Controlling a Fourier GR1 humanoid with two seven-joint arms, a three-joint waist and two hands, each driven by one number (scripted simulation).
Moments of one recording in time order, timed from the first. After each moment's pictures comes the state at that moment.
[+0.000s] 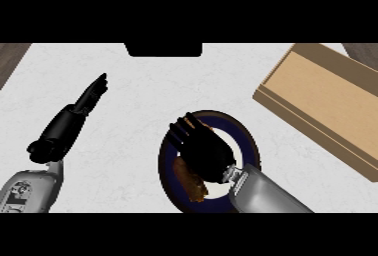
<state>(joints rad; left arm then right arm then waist) -0.22 0.31 -0.06 -1.53 -0.06 -0.15 -0.07 -0.54 -0.15 0.74 -1.47 1.38 0.46 0.00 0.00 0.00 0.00</state>
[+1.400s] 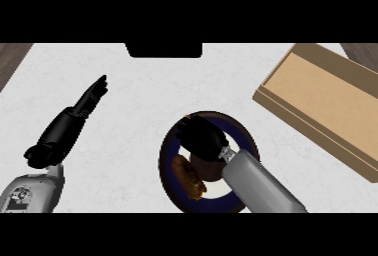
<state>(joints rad) -0.20 0.25 0.00 -1.58 -0.13 -0.21 -0.05 -0.58 -0.03 0.59 -1.10 1.60 0.05 -0.26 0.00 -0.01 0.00</state>
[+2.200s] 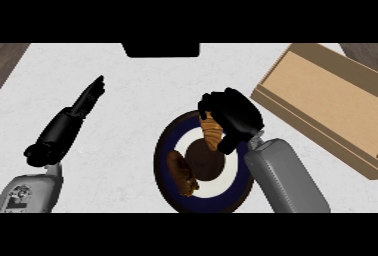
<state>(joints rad) -0.20 0.25 0.02 -1.55 -0.14 -0.22 -0.08 -0.52 -0.03 0.27 -1.34 1.27 0.19 -0.17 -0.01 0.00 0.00</state>
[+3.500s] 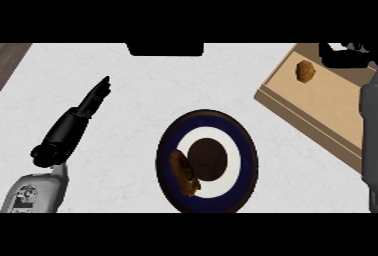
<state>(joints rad) -0.20 0.22 0.02 -1.56 -0.15 -0.23 -0.07 -0.77 -0.30 -0.34 -1.32 1.05 0.23 0.11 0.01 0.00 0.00</state>
